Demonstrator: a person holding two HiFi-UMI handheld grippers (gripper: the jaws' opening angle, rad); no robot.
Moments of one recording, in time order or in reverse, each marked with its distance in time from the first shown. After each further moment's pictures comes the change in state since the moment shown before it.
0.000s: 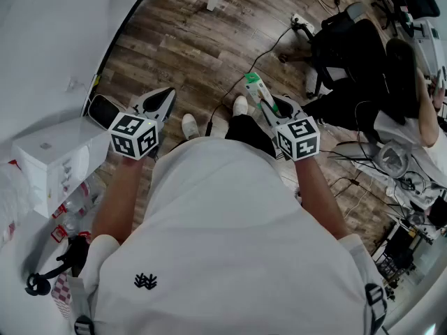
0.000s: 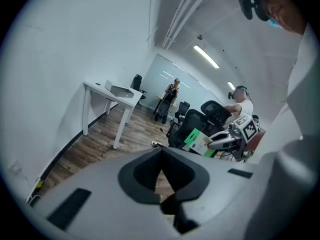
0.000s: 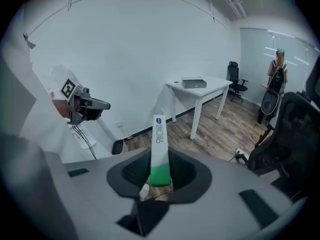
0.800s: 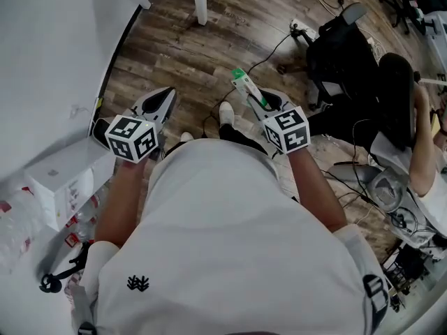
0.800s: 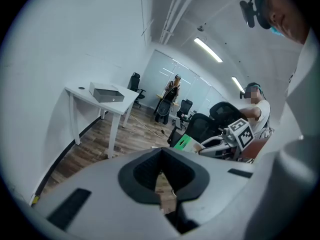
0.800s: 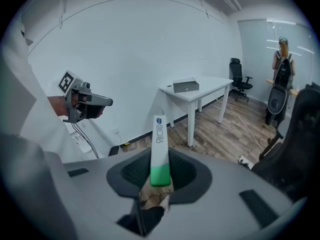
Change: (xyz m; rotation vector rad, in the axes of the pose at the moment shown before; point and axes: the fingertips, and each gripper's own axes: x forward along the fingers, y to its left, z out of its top) left arm 0.143 -0.034 0.109 0.024 0.022 0.036; right arm 0.037 -0.145 0.059 0.007 -0.035 0.094
